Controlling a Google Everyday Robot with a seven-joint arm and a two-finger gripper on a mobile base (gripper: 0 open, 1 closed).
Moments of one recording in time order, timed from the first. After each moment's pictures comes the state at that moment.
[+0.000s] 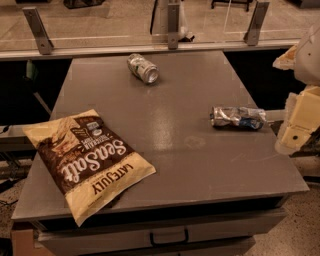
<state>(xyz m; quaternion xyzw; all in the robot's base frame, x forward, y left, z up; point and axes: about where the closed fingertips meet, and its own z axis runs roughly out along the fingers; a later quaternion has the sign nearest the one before) 0.438 -0.216 0.977 -0.60 0.78 -0.04 0.16</state>
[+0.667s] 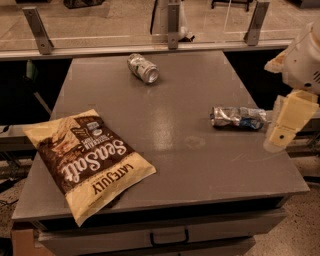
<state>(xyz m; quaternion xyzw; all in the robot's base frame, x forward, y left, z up) 0.455 -0.211 0.961 -0.61 0.78 -0.03 0.17</state>
